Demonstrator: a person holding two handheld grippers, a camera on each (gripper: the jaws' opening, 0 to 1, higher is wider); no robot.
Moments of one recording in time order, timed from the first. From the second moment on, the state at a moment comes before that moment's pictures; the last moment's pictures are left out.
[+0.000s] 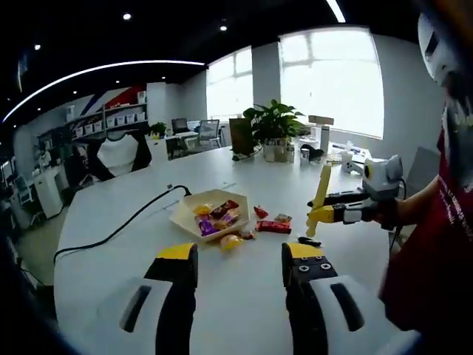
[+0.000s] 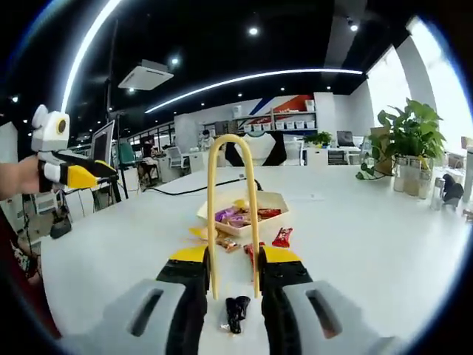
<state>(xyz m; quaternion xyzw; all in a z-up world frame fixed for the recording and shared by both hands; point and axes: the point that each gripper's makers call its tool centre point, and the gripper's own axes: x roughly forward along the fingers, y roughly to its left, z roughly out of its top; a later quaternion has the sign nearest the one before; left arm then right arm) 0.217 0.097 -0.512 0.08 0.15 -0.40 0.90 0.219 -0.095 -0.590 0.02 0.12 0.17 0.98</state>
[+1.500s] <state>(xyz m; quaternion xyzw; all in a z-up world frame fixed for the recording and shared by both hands) 0.220 0.154 -0.464 0.09 0.09 -0.33 0.93 0.214 -0.095 -0.613 -0.03 0.17 0.18 0.97</state>
